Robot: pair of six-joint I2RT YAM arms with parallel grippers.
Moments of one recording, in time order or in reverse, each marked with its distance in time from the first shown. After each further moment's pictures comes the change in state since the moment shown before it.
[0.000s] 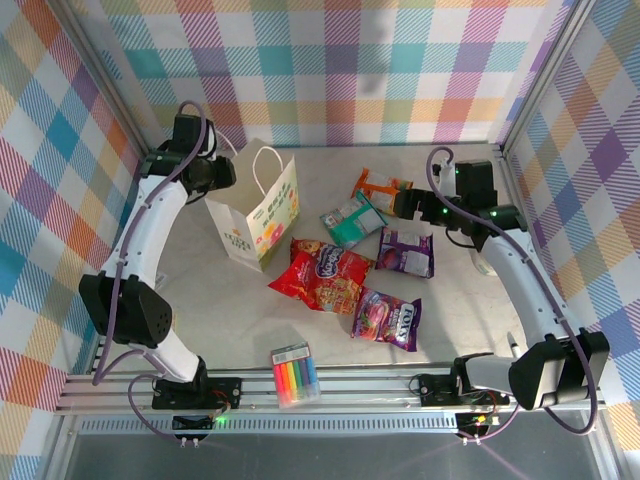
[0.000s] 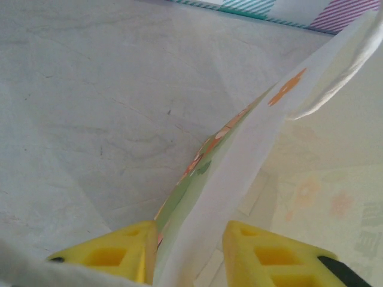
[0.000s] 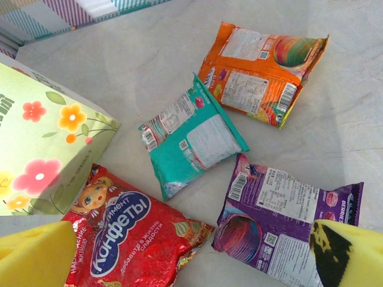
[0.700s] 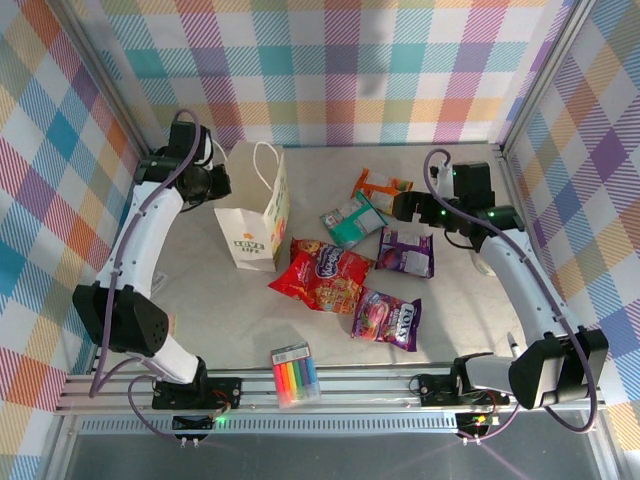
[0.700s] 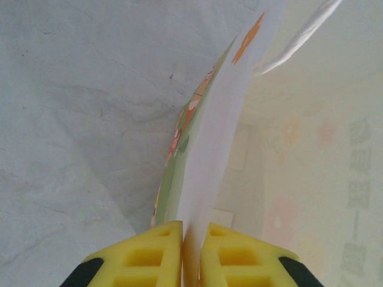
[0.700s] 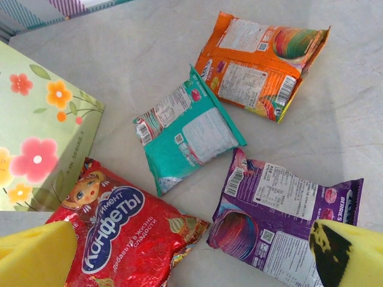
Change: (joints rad) left arm 0.003 -0.091 -0.076 -0.078 0.039 -0.047; right arm 0.006 0.002 -0.032 0.009 0.006 -0.022
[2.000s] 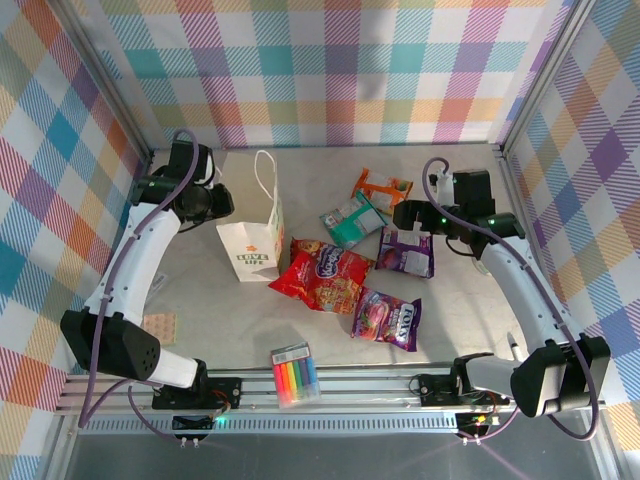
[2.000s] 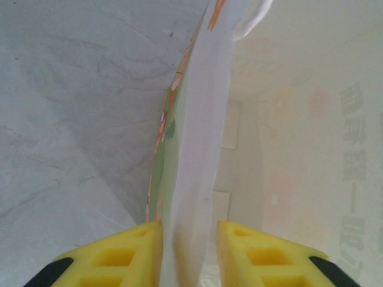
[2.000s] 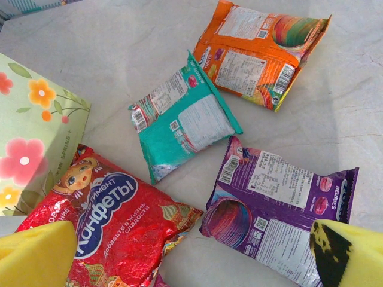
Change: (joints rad) left arm -0.049 -0.114 -0.132 -0.027 -0.027 -0.048; right arm 0.000 -0.039 -0.043 -0.002 0.000 -0.032
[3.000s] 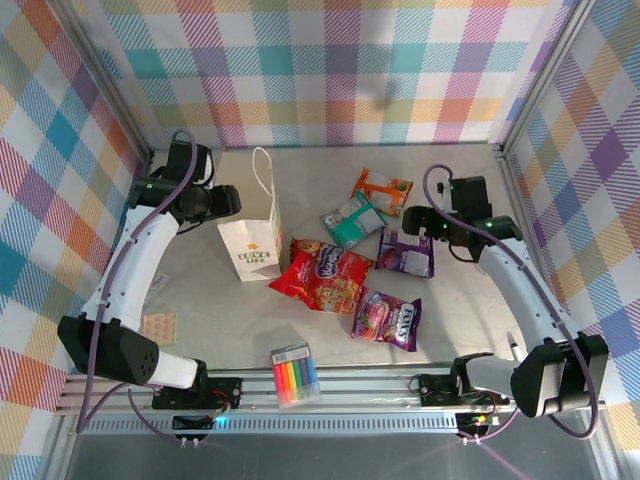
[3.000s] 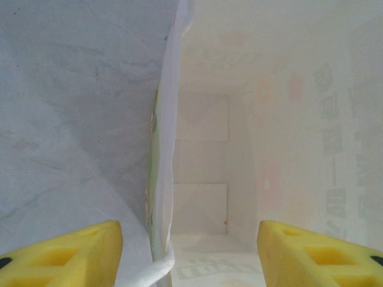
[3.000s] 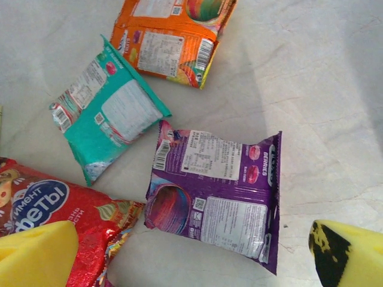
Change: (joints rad) left arm -0.013 -0.021 0.034 -0.030 0.006 0.021; right arm 0.000 -0.001 -0.040 -0.054 0.218 0.055
